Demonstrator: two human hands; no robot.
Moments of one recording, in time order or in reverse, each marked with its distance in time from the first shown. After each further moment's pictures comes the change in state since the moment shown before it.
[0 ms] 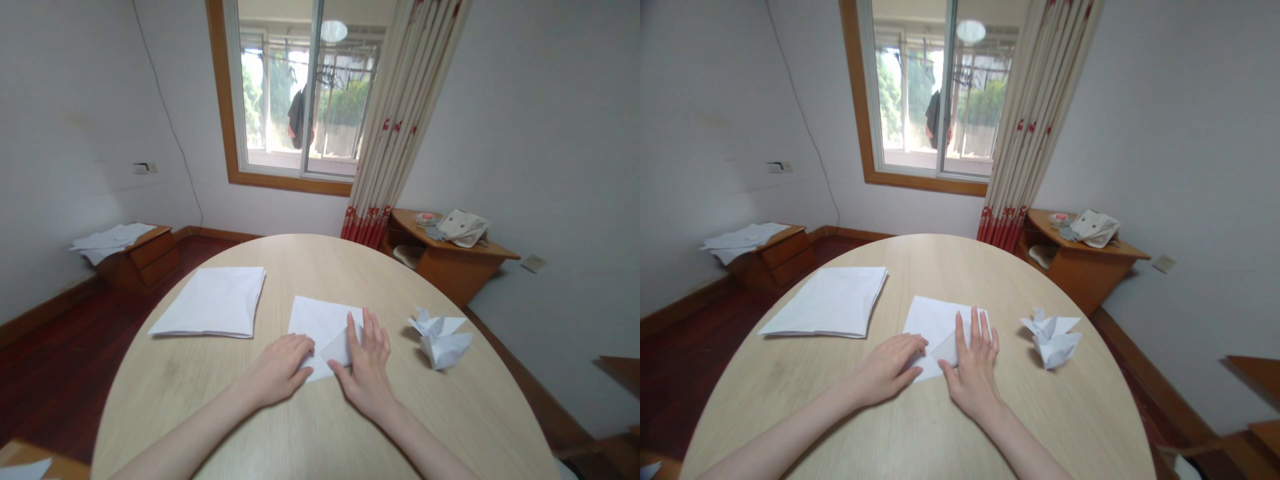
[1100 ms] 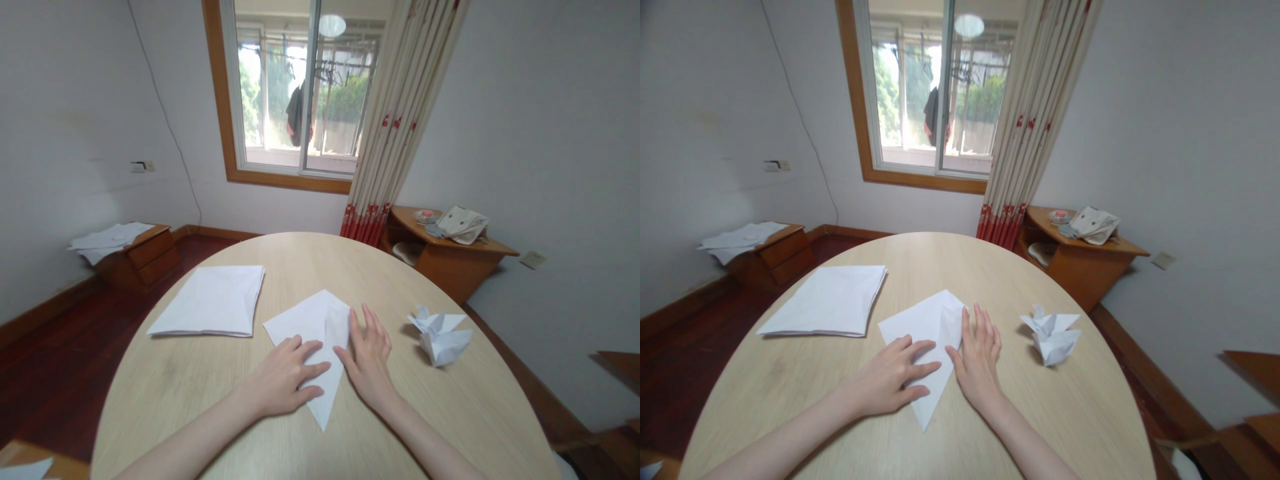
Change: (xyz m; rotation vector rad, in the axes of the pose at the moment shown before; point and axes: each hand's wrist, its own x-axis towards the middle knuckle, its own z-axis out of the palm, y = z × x) left_hand -0.002 0.015 -0.006 0.178 -0.103 0.130; right_hand 0.000 0.016 0.019 -0.022 -0.017 0.088
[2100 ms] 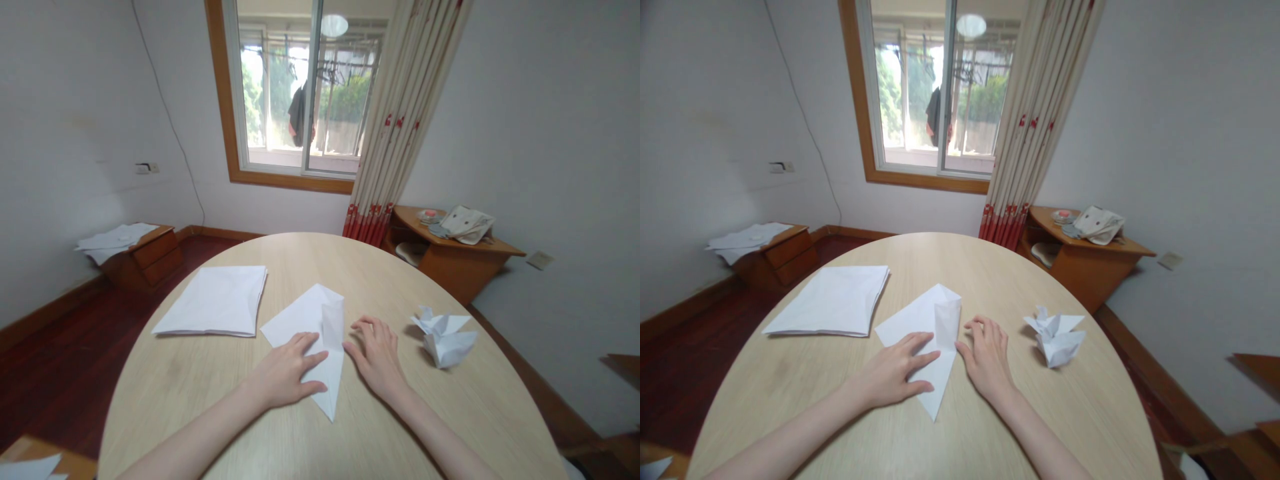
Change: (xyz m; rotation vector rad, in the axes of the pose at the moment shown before) left_hand 0.003 -0.012 0.015 -0.125 0.012 -0.123; right_hand 0.012 0.013 -0.015 0.114 -0.061 0.008
